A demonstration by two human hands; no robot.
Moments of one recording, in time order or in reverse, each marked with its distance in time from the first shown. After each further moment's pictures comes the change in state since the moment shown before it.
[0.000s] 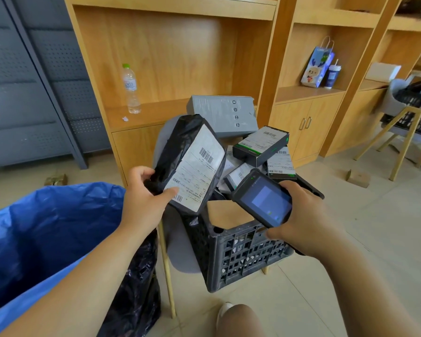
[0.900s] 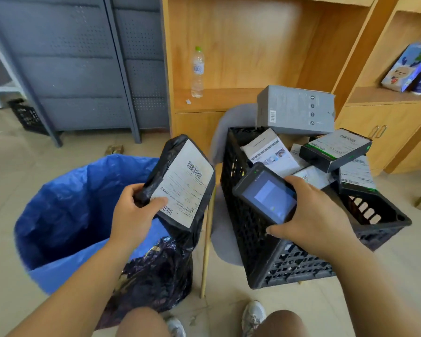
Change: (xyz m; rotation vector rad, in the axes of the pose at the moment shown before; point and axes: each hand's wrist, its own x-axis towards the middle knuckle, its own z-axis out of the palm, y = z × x) left_hand -0.033 -0.081 -0.124 -0.073 0.211 -0.299; right_hand 0.018 -0.100 0.049 -0.005 -0.105 -0.252
